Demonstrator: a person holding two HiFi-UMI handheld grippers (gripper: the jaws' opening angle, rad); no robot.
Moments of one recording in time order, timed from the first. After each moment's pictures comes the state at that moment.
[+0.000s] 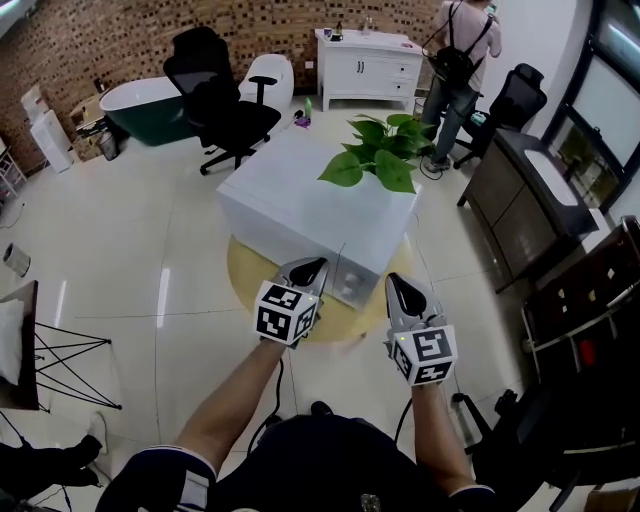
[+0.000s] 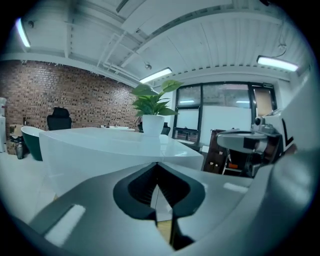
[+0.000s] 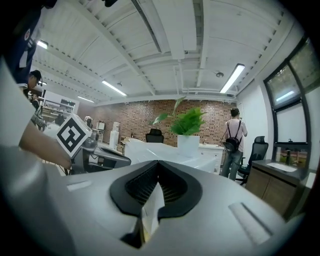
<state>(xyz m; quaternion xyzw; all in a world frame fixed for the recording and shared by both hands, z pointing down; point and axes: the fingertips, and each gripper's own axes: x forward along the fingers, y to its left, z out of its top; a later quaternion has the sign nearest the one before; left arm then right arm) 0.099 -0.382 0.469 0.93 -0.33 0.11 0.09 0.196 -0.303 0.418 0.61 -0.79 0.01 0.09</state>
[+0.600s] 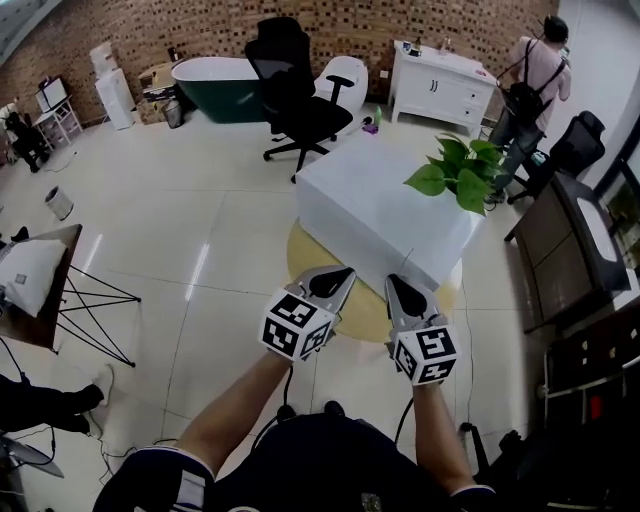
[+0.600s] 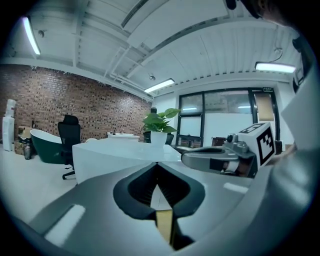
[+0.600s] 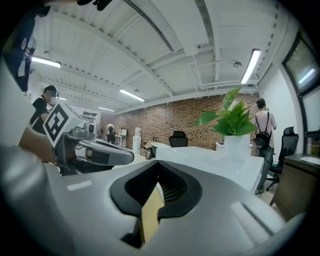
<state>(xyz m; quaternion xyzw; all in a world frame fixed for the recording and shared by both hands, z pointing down) 0.008 -0.329 0.420 0.93 -0.36 0.07 0.08 0.071 -0.315 0.413 0.49 -0.87 0.02 0.08</state>
